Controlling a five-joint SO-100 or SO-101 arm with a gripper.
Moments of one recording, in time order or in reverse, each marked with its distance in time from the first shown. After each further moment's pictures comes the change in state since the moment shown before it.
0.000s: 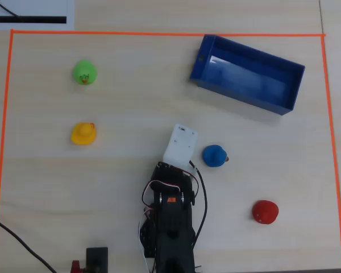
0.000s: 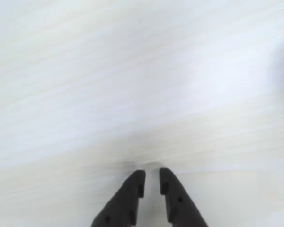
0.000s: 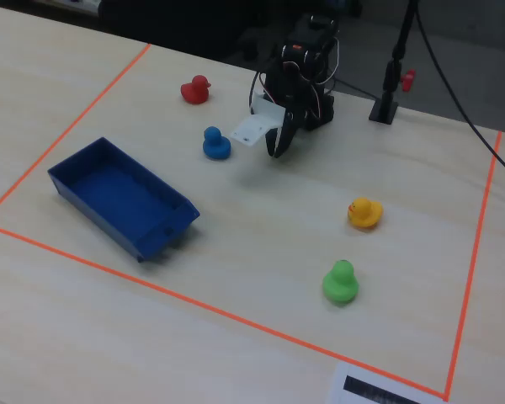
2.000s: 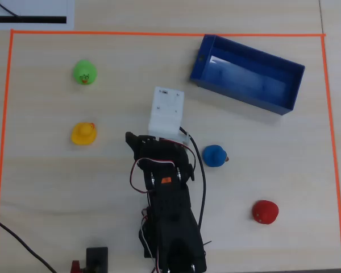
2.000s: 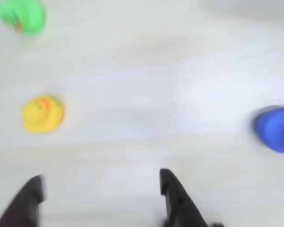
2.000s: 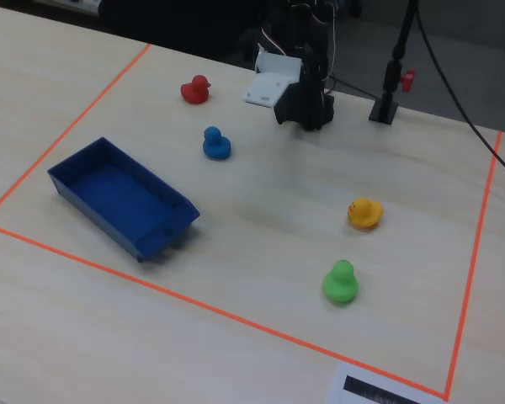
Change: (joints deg) arm -11.1 -43.3 -56.5 9.3 -2.5
